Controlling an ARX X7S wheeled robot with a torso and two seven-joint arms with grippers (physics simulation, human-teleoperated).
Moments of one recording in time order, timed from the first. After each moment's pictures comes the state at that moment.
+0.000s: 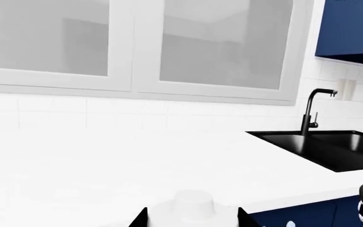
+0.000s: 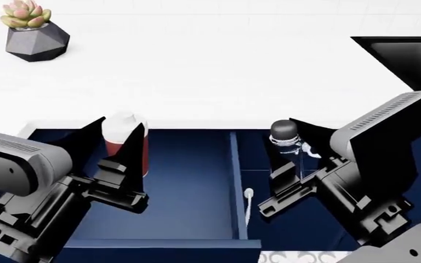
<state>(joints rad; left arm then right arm) -0.43 -0.80 0.09 0.95 -1.39 -0.63 -0.72 0.72 0.02 -0.40 -0.94 -1.45 1.57 -1.57</state>
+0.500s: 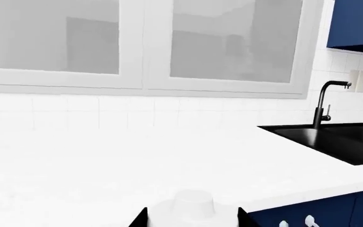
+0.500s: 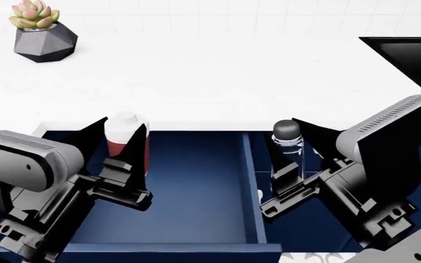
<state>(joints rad) -0.46 -0.80 0.12 0.93 -1.38 -0.65 -0.74 0.71 0.01 -0.38 -0.95 -1.46 1.57 -1.57</state>
